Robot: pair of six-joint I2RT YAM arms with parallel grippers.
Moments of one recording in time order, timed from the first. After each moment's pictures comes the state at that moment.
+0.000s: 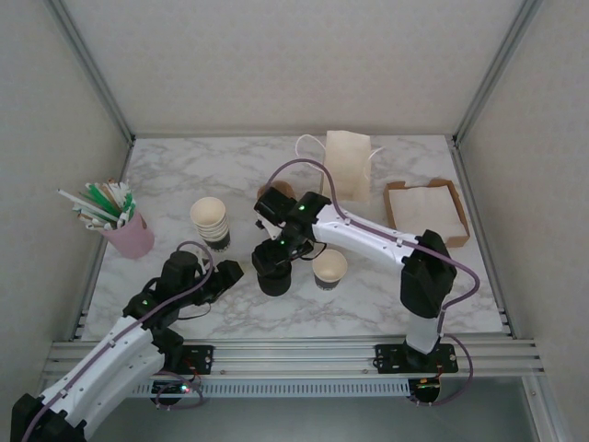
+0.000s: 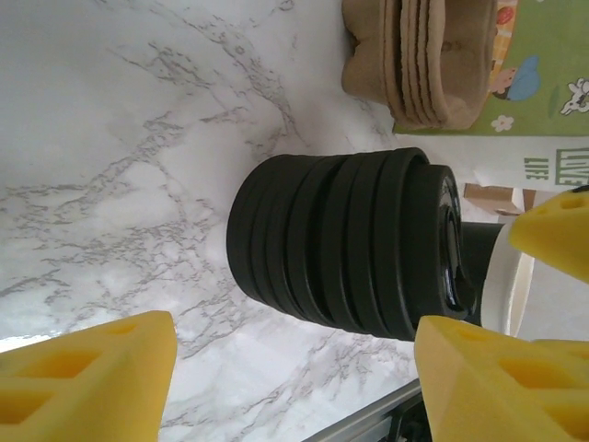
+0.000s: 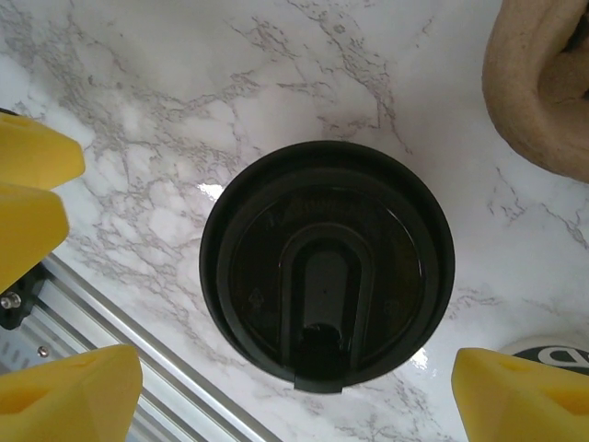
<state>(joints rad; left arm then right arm) -0.43 0.58 0.31 -0.40 0.31 -1.09 0.99 1.84 1.61 -1.06 -0.18 0.35</state>
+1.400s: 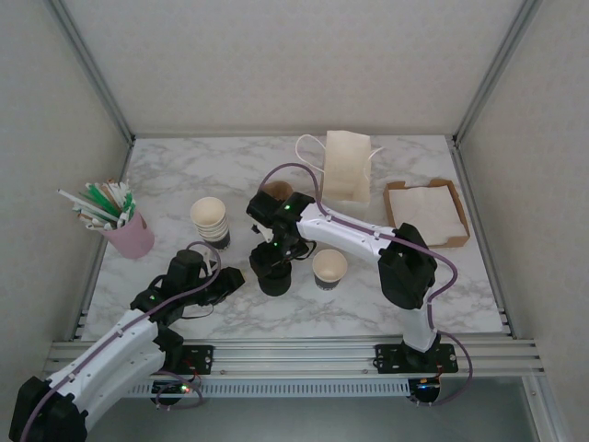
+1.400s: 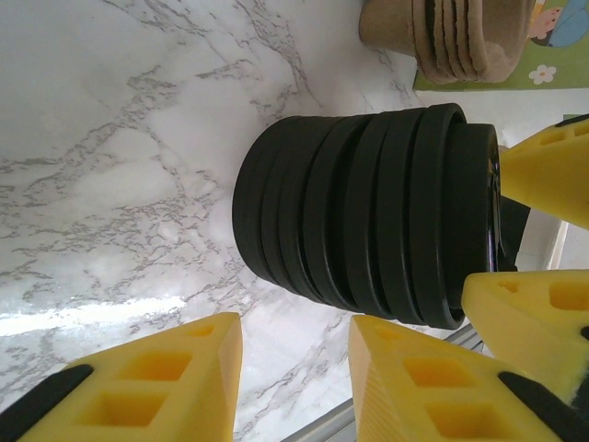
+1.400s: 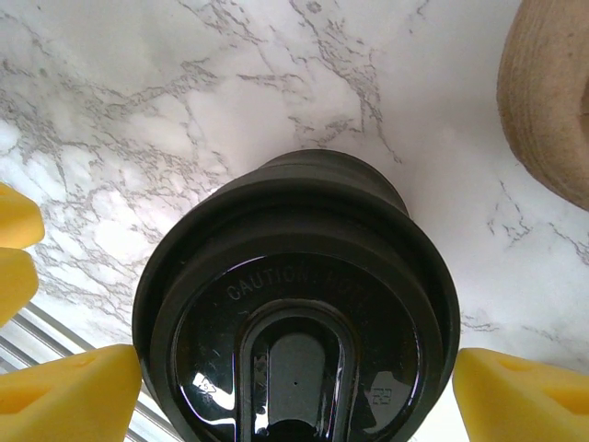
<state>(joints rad) -0.43 0.68 0.28 -0.33 0.39 -1.05 0.99 1.96 1.68 -1.09 -0.15 0.33</state>
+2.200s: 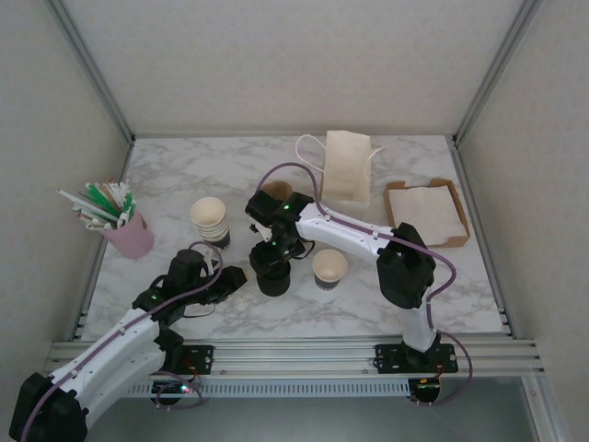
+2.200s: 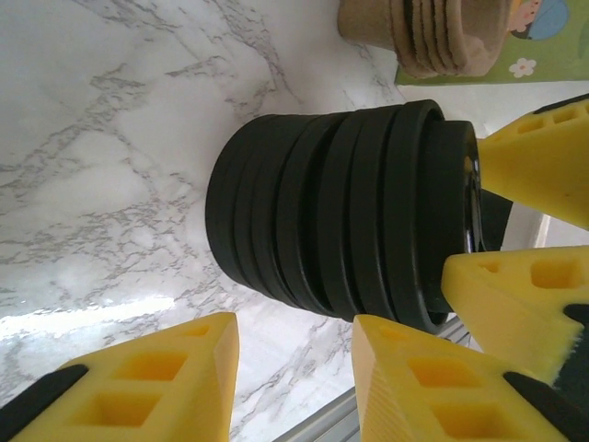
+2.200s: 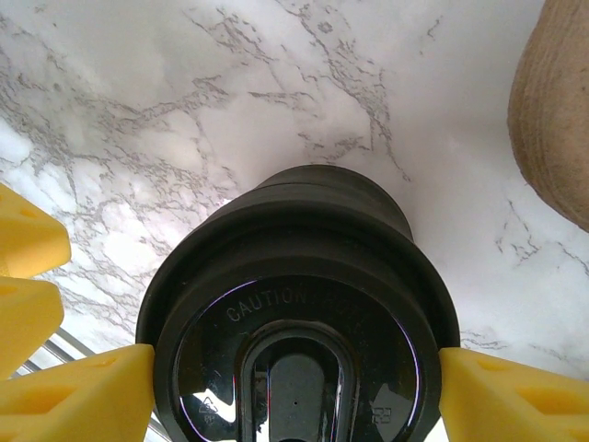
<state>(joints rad) -0.43 0.70 0.27 -0.26 0.43 -1.06 0.99 1.97 1.68 -1.07 -0.16 0.32</state>
